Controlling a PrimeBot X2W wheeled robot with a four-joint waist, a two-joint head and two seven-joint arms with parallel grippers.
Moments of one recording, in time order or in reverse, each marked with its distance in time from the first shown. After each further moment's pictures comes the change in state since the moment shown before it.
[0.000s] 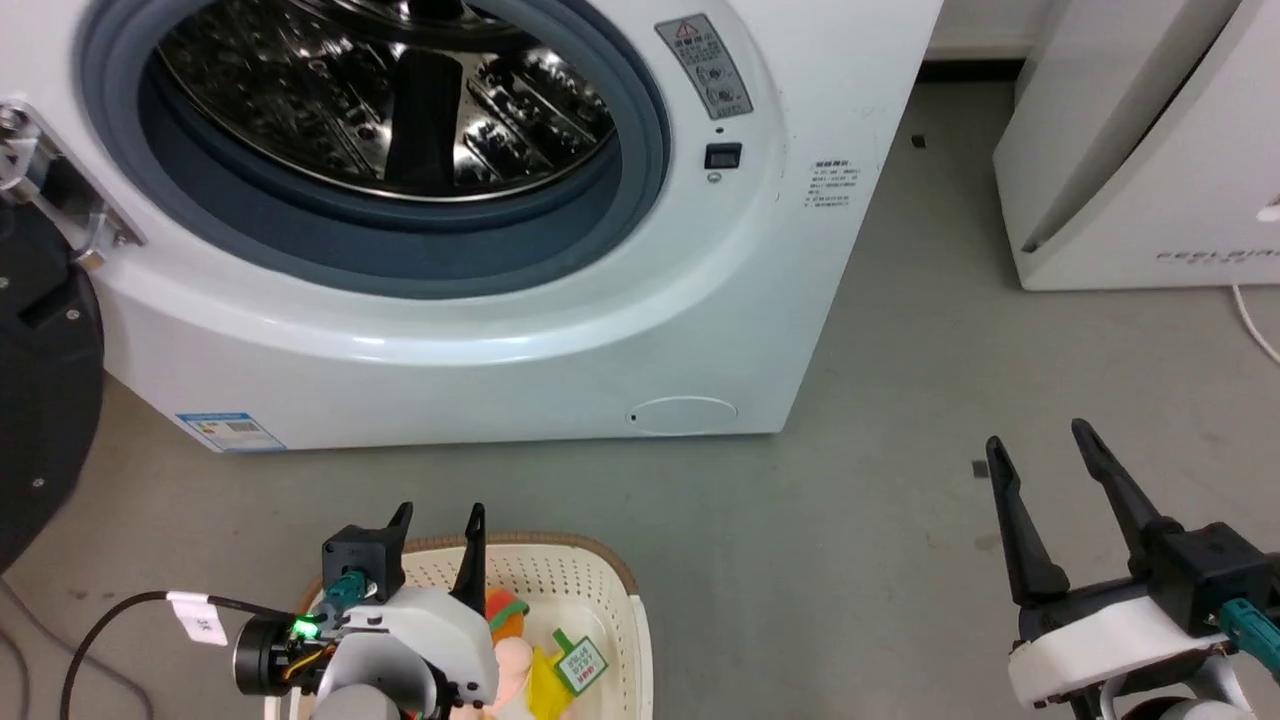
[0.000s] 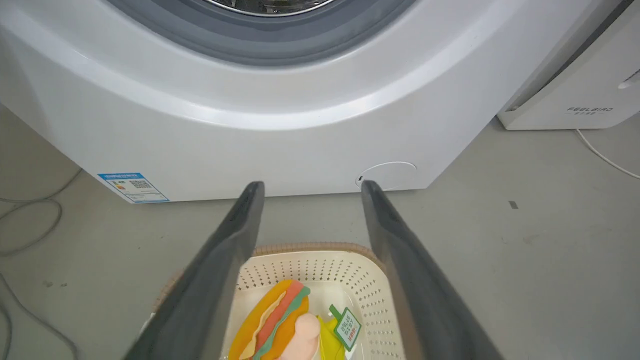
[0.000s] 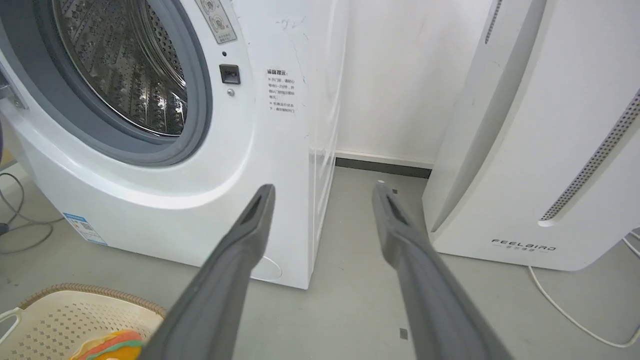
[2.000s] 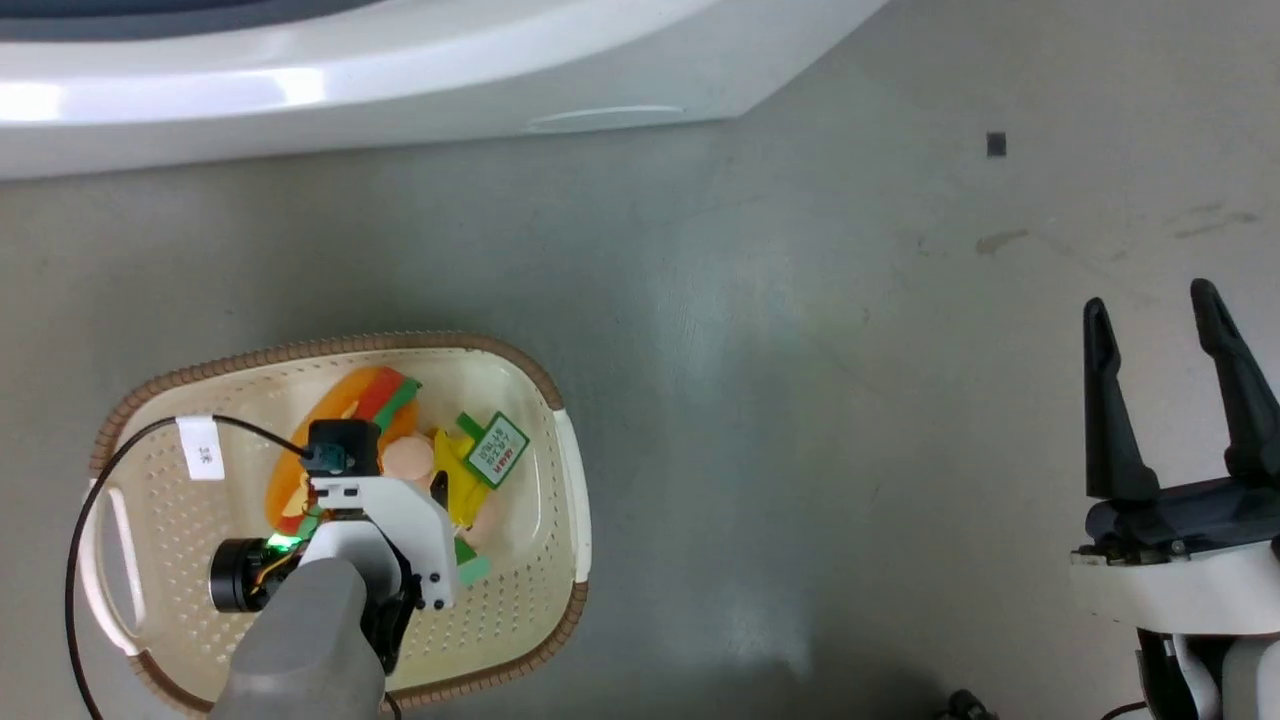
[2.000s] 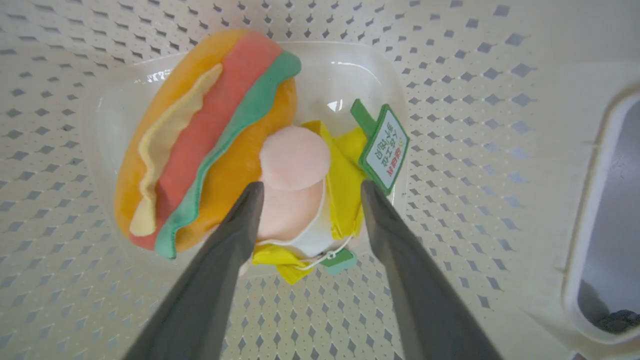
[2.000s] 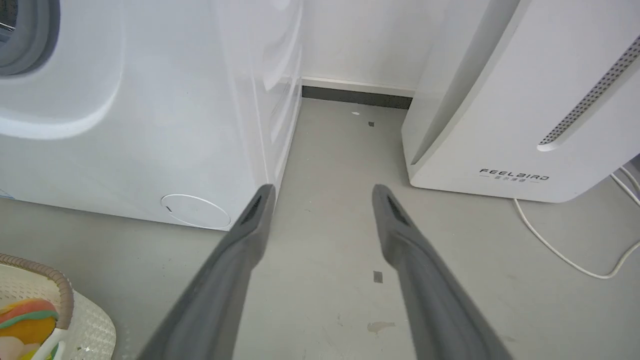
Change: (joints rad) left arm -0.445 0.086 -0.137 0.671 -0.199 -0.008 0.075; right arm -0.107 0.000 -0.054 -0.139 0.006 0.000 -0.123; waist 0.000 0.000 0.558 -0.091
